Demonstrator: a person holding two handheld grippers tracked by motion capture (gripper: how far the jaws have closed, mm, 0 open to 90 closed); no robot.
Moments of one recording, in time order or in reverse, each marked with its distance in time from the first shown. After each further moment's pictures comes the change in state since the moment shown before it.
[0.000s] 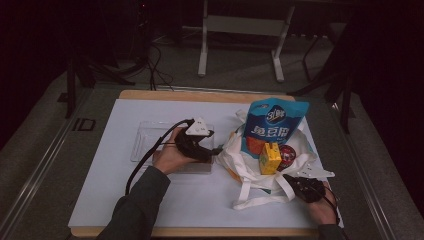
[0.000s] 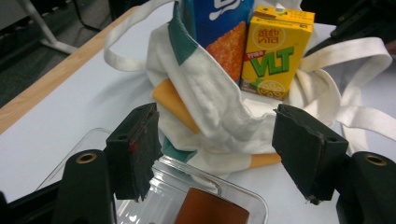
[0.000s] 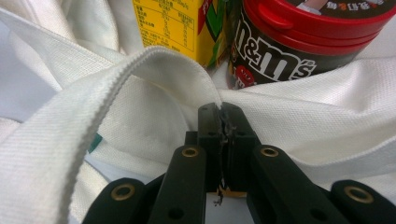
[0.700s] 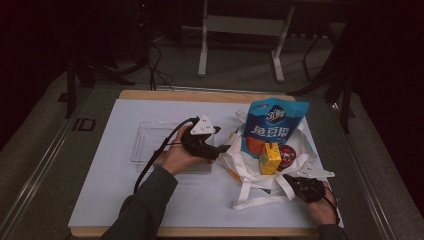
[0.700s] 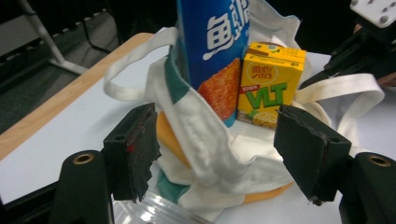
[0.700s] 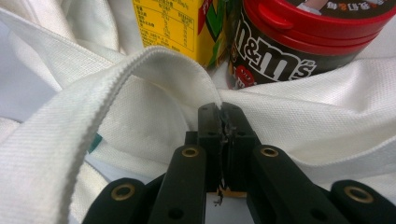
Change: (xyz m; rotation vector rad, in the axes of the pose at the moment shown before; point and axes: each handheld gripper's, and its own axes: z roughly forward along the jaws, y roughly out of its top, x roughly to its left) left arm -0.010 0.017 0.006 -0.072 0.010 -0.003; right arm 0.000 0.000 0.000 0.000 -0.001 0.000
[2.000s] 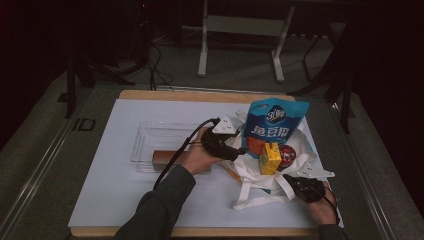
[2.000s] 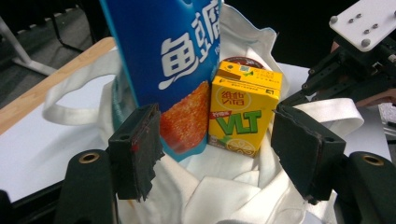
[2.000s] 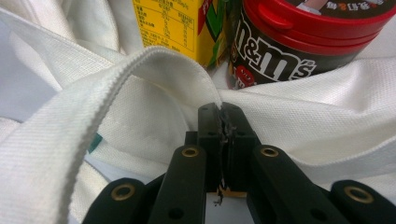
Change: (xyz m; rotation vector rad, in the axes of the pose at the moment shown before) left arm -0.018 0.022 0.043 0.007 -0.082 -0.018; right arm 0.000 0.000 0.000 -0.001 0.001 -0.001
